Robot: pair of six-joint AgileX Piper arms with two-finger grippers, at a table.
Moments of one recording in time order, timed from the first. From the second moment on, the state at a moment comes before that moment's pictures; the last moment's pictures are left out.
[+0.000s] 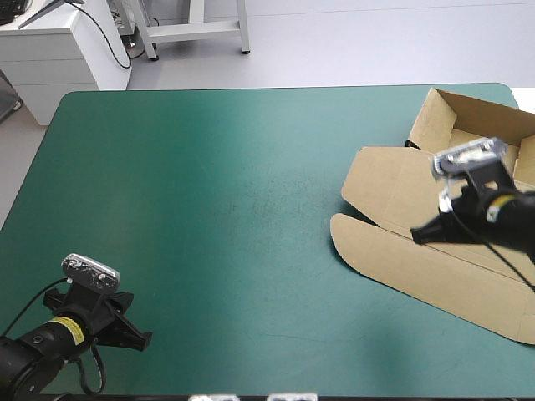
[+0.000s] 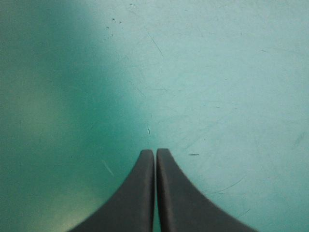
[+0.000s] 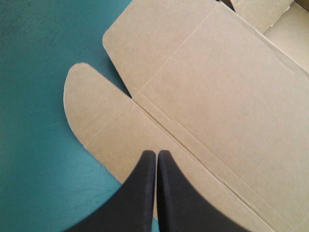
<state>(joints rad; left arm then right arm) -0.46 0.56 -0.57 0.12 0.90 -0.05 0.20 0.97 -1.22 0.00 1.15 -0.13</state>
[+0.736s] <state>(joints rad) -0.46 0.56 -0.56 0.07 0.92 -0.04 0.20 0.16 -0.74 0.00 1.18 -0.01</state>
